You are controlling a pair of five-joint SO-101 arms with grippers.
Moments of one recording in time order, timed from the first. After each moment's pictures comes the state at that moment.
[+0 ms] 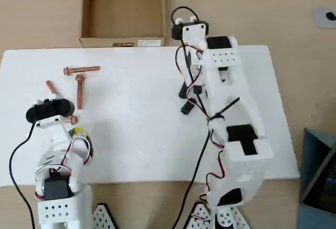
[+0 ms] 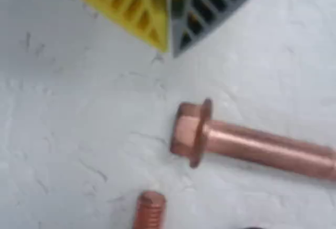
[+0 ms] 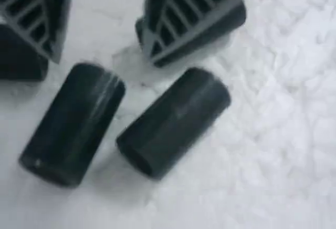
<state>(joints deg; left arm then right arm) -10.3 -103.9 93.9 61.9 -0.5 -10.5 18.4 -6.0 78.2 0.0</state>
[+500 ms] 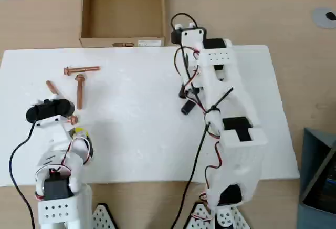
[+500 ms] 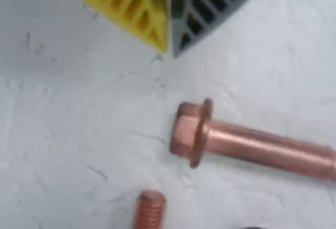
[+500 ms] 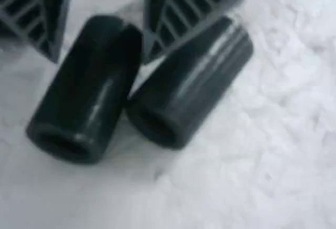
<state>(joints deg) -10.3 -103.9 93.9 61.9 -0.5 -10.5 25.8 -7.3 75.7 -1.1</state>
